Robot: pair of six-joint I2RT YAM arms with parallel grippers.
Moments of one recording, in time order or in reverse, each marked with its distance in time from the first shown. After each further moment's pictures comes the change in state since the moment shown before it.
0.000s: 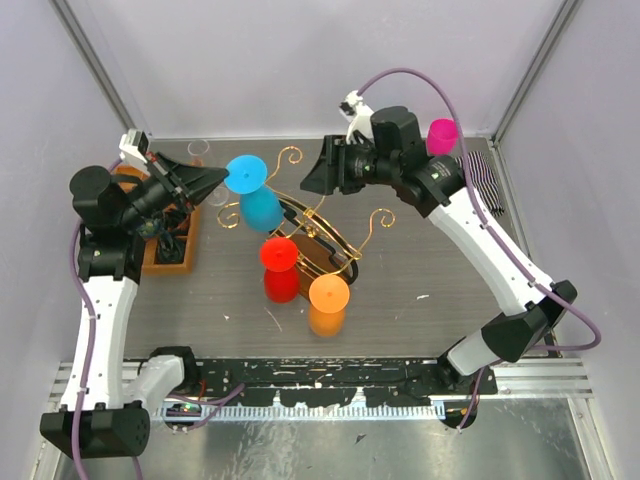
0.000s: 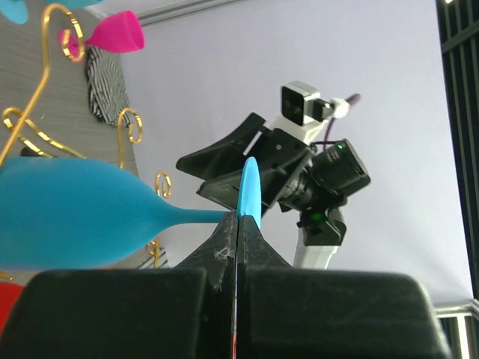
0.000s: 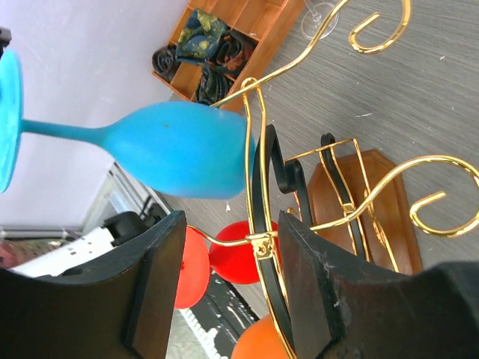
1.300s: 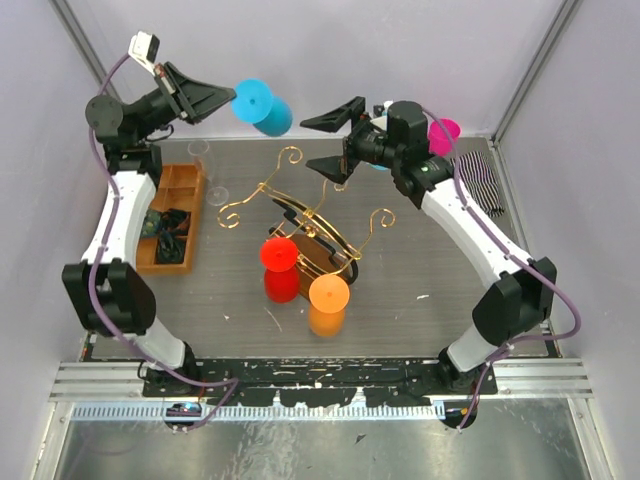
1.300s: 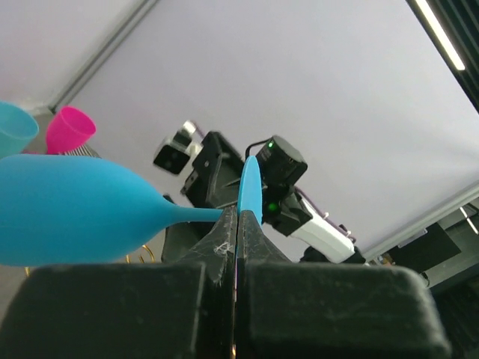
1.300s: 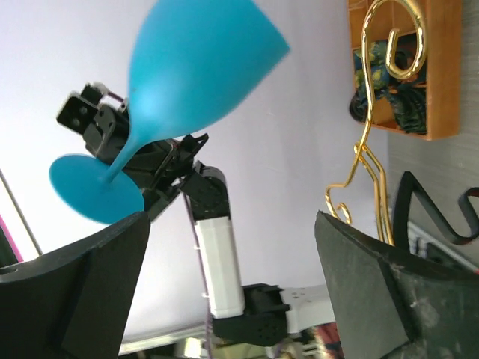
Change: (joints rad) left arm -0.005 0.627 0.447 0.778 0.223 -0.101; right arm -0.183 0.061 -0.186 0.509 -0.226 1.070
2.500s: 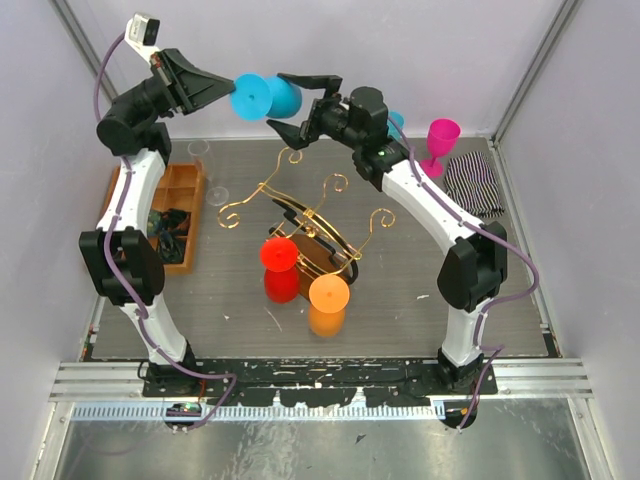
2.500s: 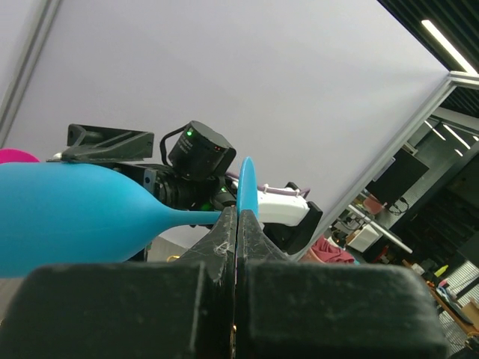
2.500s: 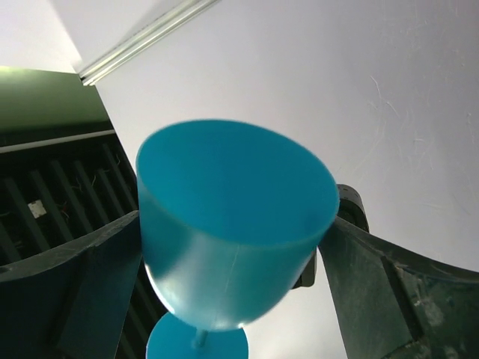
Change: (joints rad) left arm -0.011 0.289 0.288 0.672 0.054 -0.452; right arm 0.088 0.311 0.246 0.301 0.203 0.572
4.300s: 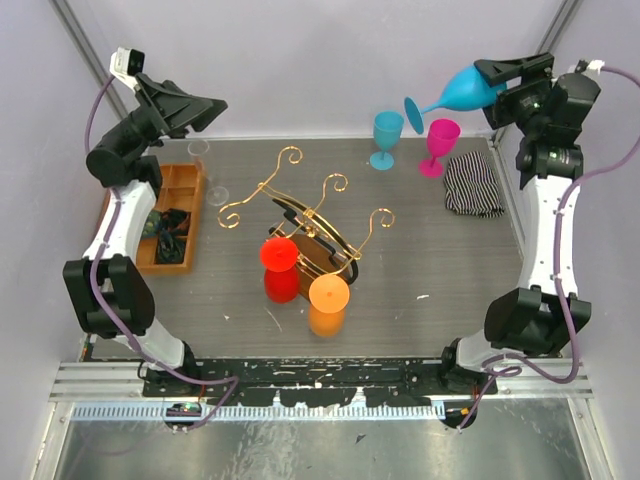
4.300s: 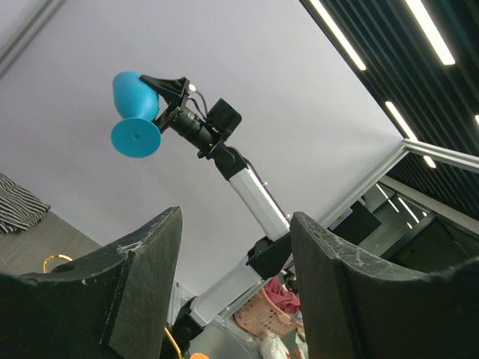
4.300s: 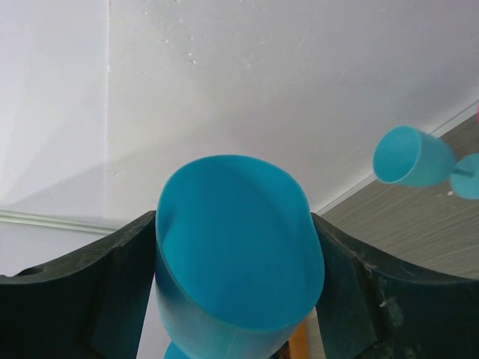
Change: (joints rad) left arm 0.056 -0.221 -0.371 0.042 -0.109 -0.109; right arm -0.780 -0.365 -0.120 -0.335 -0.020 -0.862
